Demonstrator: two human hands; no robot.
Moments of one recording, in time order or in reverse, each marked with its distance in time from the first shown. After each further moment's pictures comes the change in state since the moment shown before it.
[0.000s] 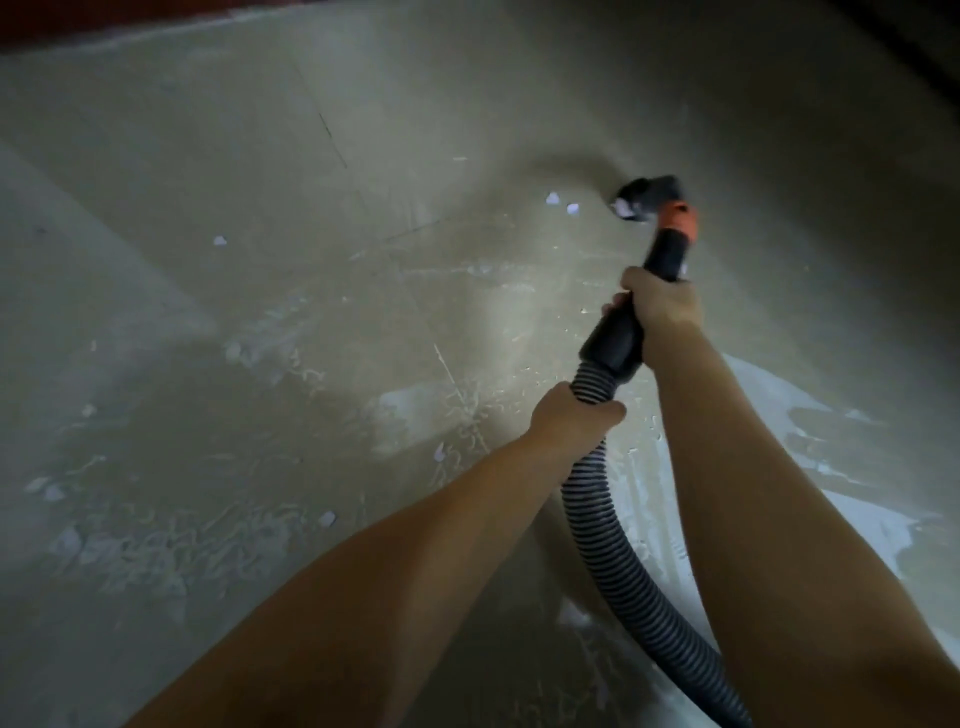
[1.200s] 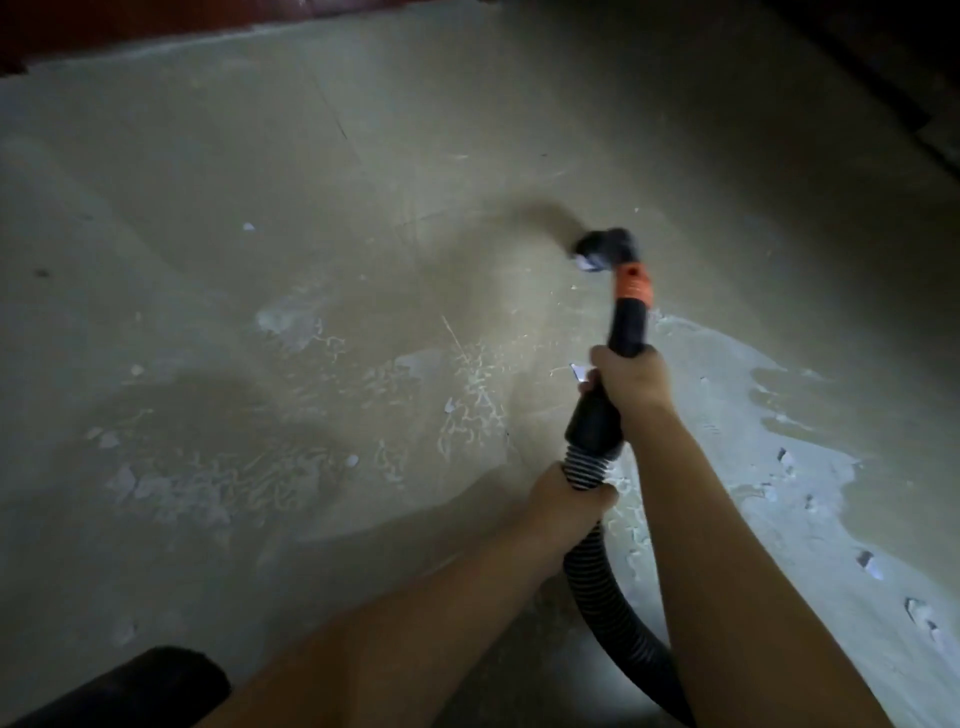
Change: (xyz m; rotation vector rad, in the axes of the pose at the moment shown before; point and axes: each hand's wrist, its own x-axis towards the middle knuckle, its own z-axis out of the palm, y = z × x) left_hand -0.100 -0.092 0.037 -0.123 -0.001 -0.044; right_hand -0.094 0.075 -0.040 -0.228 -0.020 -0.020
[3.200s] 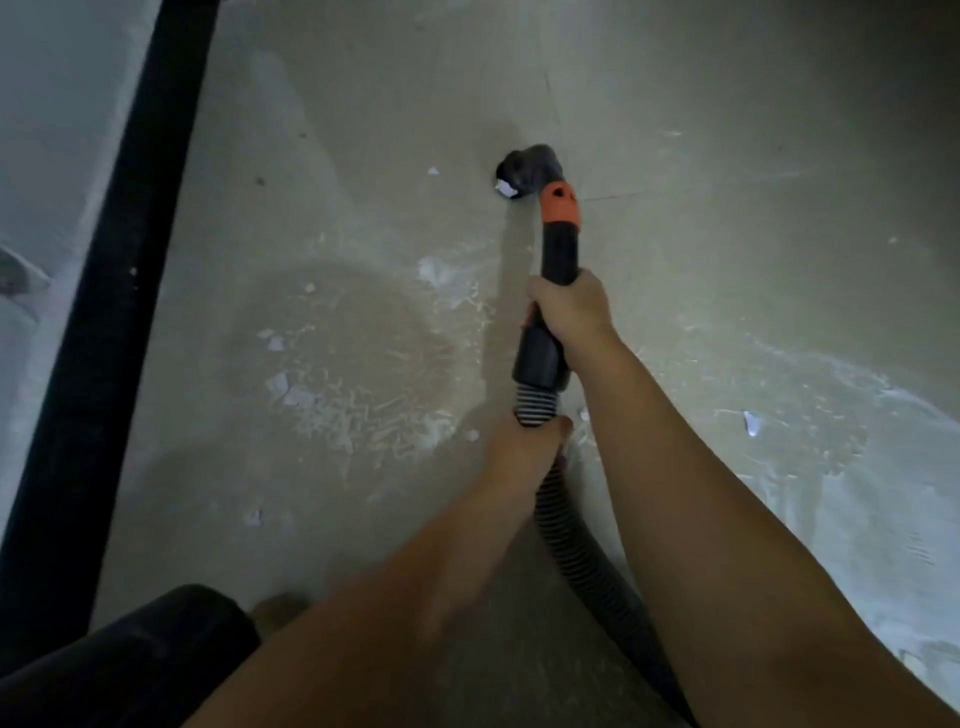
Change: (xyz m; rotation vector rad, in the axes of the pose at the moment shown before) left_hand 0.022 0.009 -0.144 -0.364 0.486 -0.182; right_hand -0.026 -0.039 0.209 -0.161 -0.490 -0.192
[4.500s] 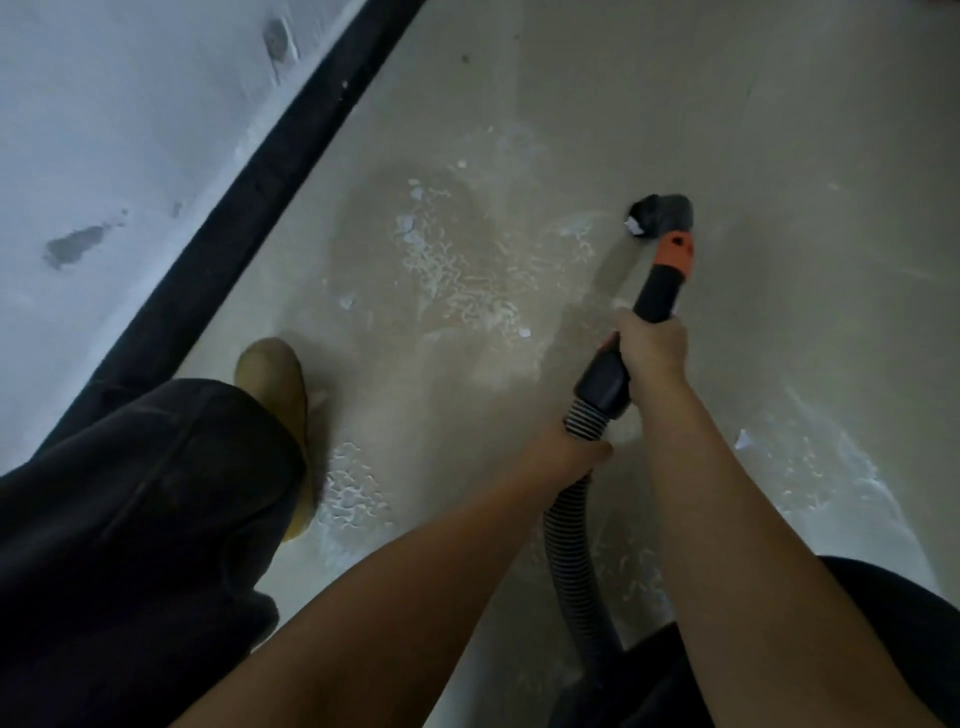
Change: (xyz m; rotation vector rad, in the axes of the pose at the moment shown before) left_hand -0.111 -0.042 0.038 0.040 0.024 -0.132; right_hand -0.092 0.025 -0.052 -0.245 -0.078 0.061
